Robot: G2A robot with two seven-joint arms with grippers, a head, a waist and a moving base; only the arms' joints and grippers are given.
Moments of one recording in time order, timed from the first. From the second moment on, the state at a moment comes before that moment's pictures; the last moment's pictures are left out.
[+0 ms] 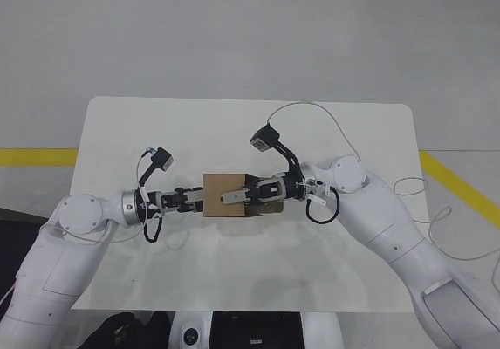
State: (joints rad) left arm 1.21 -0.93 -1.31 -1.59 -0.38 -0.26 -1.10; right arm -0.64 -1.27 0.71 -1.17 0.69 -0.56 1.26
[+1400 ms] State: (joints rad) left arm 1.30 -0.90 -1.45 -1.68 0.19 -0.72 -0.94; right arm -0.60 -1.36 0.57 -0.85 0.58 -0.57 1.25
